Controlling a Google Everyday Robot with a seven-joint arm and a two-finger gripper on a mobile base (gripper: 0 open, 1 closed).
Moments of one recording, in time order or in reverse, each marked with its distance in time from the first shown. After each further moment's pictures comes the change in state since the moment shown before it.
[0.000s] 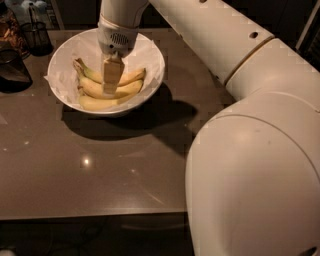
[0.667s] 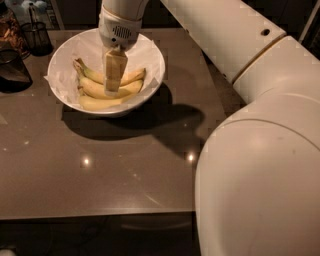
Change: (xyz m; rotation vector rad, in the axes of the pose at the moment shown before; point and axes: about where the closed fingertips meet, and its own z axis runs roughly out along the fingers) arm -0.001 0.005 -0.019 0.039 0.001 -0.014
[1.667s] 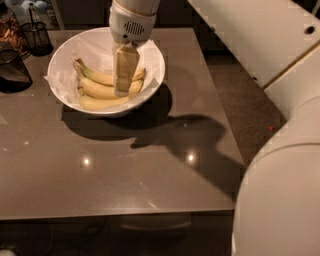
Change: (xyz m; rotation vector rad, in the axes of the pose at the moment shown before) arm 0.018 0.022 -0.032 0.075 0.017 0.034
